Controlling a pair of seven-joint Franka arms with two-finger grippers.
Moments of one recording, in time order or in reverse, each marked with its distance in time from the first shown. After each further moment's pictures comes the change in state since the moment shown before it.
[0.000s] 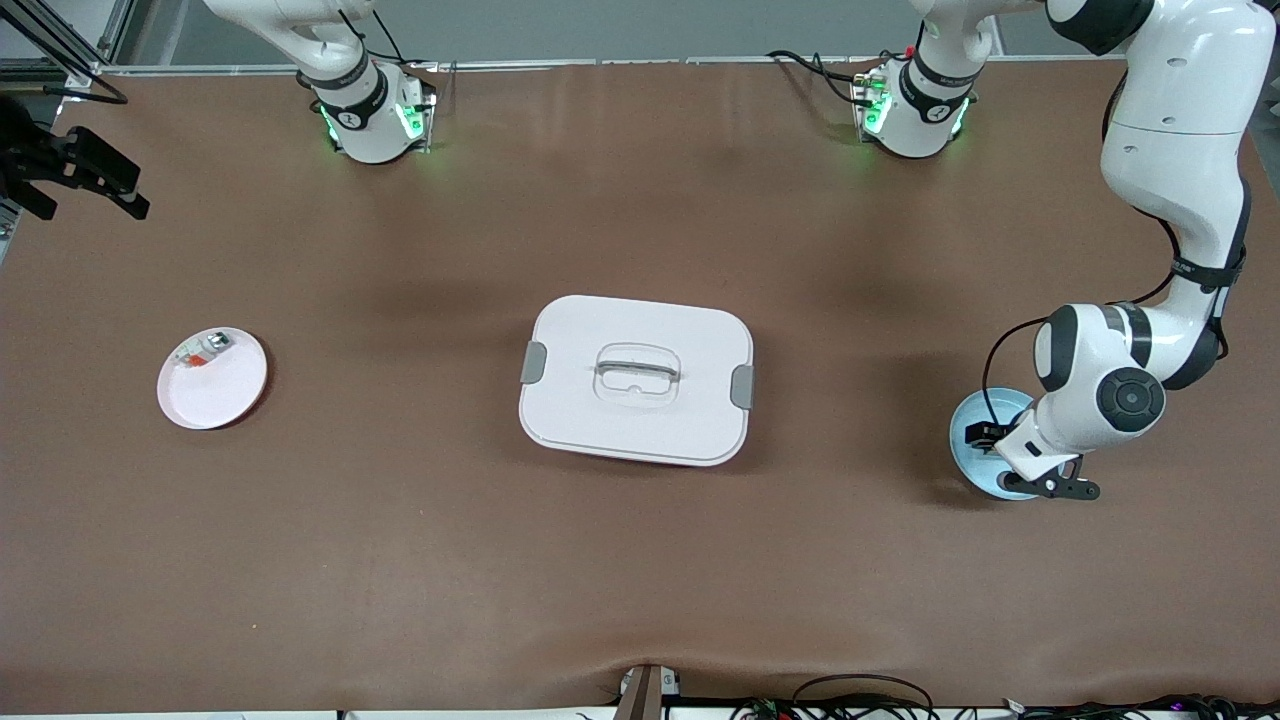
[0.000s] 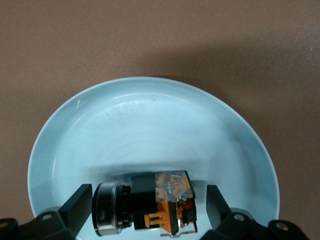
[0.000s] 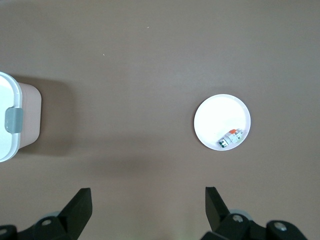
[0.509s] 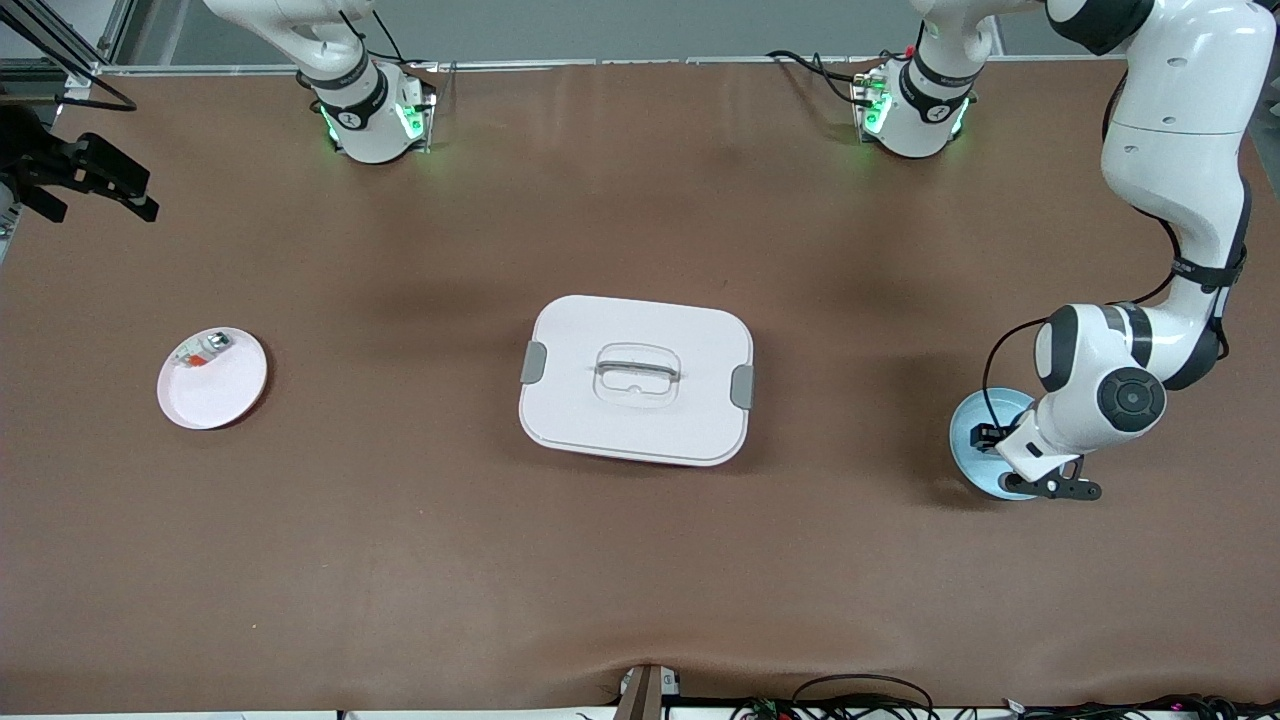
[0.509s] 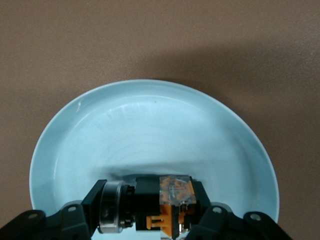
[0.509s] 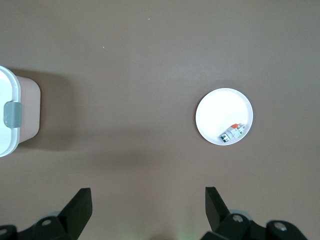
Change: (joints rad) left arm 0.000 0.000 0.000 0.002 0.000 0.002 -0.006; right arm 0.006 0.008 0.001 0.005 0.000 -0.023 0.007
